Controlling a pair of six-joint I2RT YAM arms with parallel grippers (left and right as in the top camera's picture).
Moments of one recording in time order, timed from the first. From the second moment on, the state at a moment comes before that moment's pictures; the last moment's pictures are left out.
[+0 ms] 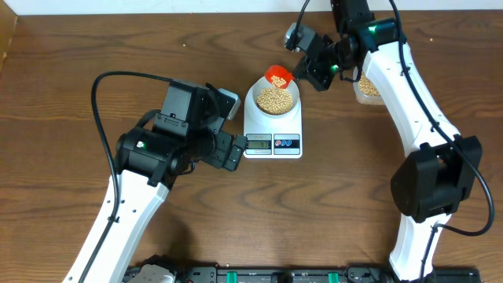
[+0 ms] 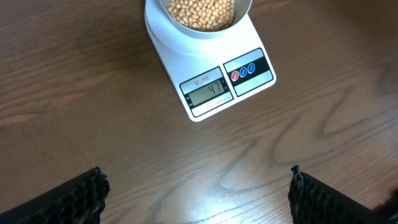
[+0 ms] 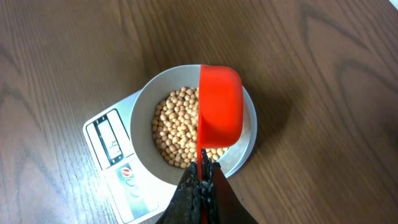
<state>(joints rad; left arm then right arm) -0.36 1.26 1.25 -1.03 0.18 0.07 0.28 2.07 1.97 -1.04 -0.52 -0.69</state>
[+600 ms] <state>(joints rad) -0.36 1.26 1.25 -1.03 0.18 0.07 0.26 2.07 1.97 -1.04 -0.62 -0.63</state>
